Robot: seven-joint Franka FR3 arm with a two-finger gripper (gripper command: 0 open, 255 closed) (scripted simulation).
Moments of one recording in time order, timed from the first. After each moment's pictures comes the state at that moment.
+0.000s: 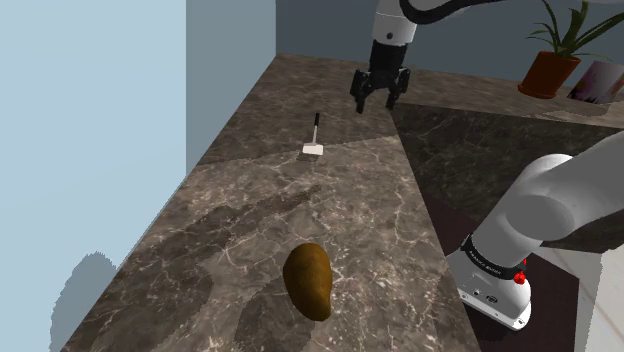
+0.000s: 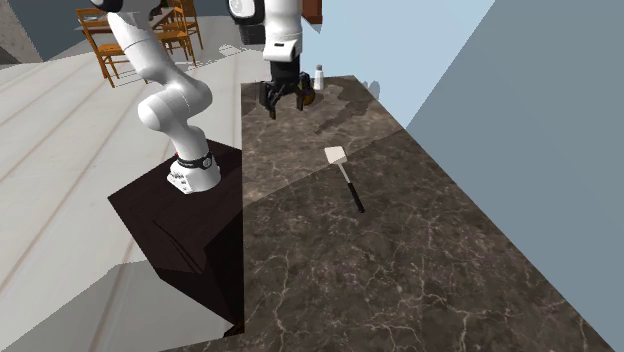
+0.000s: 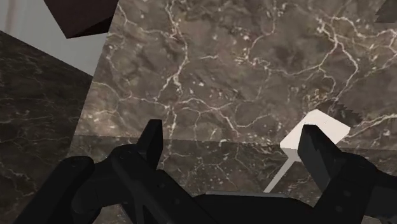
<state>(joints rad) -0.05 -0.47 0.15 -2.29 0.05 1.79 0.49</state>
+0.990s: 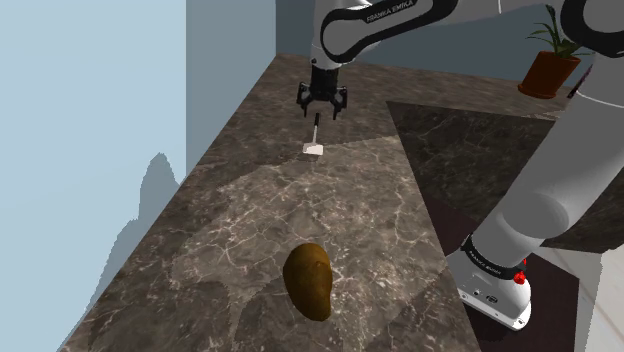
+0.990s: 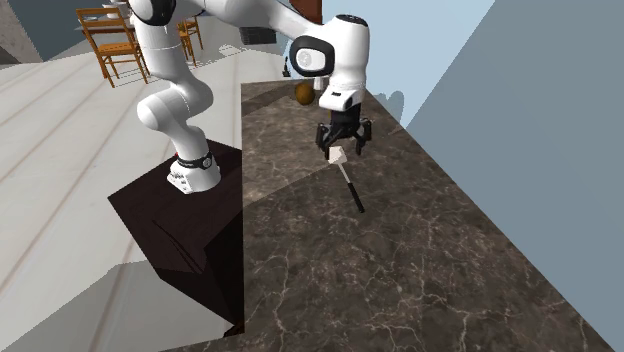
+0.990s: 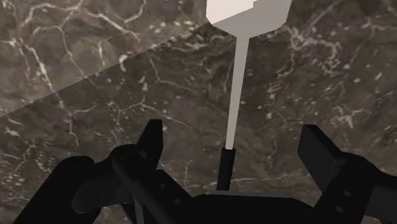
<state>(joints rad) -0.12 0.08 0.23 -1.96 -0.08 2.07 0.99</state>
